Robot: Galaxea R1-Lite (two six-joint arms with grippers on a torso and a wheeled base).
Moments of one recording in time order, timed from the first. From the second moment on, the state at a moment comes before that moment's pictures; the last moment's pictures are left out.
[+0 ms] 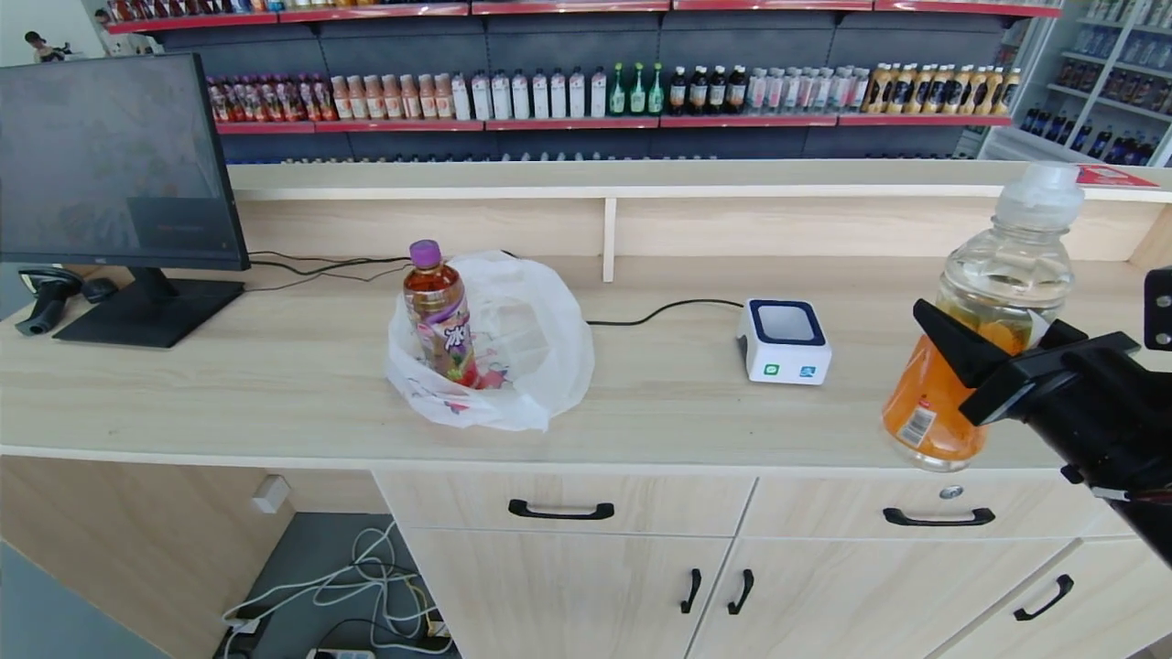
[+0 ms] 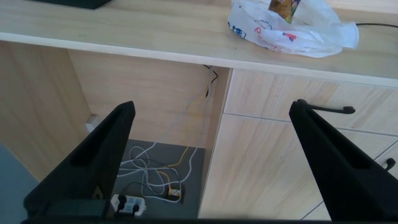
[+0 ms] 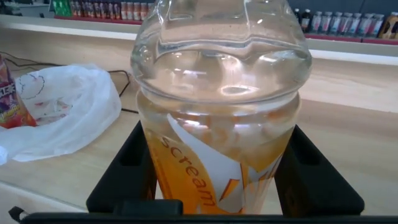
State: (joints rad) left arm 0.00 0.00 0.00 -0.01 0.05 -0.01; right arm 0.22 1.55 -0.29 -1.57 0.05 -0.08
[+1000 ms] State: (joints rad) left arm 0.00 0.00 0.00 -0.02 0.05 -0.01; right arm 0.21 1.56 -0.31 -1.57 0.05 -0.08
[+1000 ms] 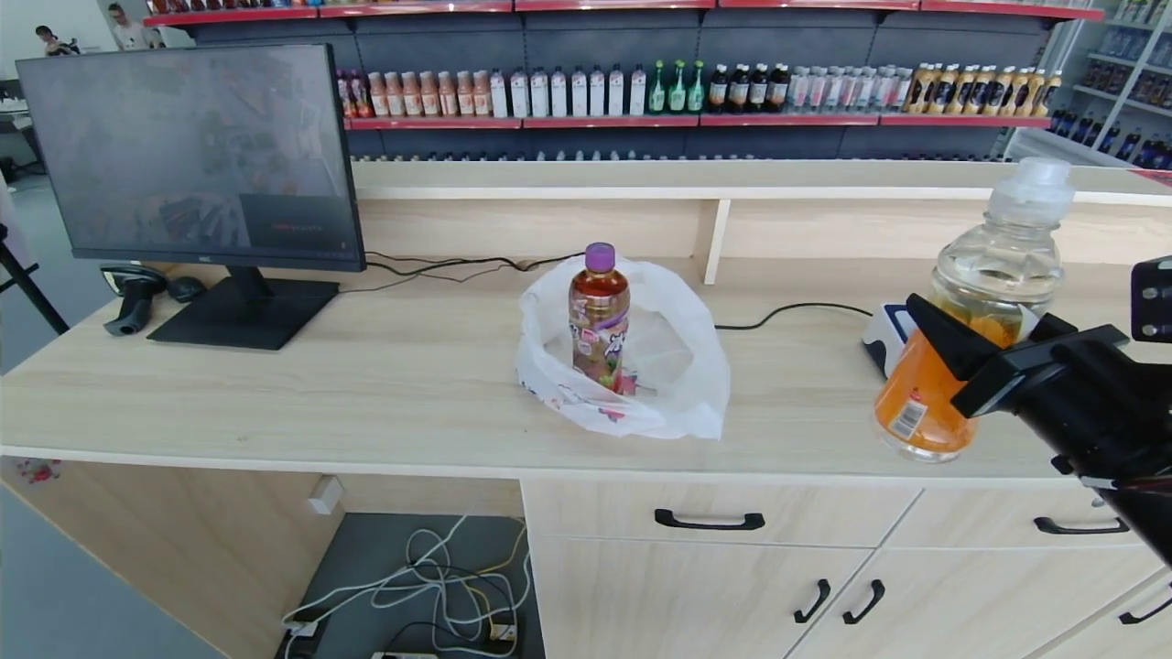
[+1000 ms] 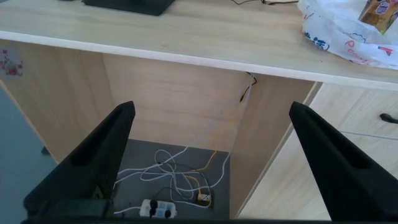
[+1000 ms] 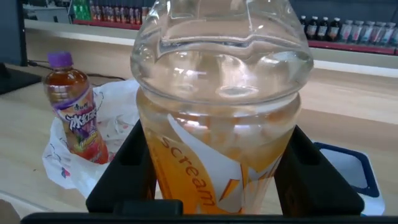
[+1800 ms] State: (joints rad) left arm 0.00 0.00 0.00 -0.02 0.05 -0.01; right arm 0.19 1.63 -0.42 -1.57 0.07 -0.08
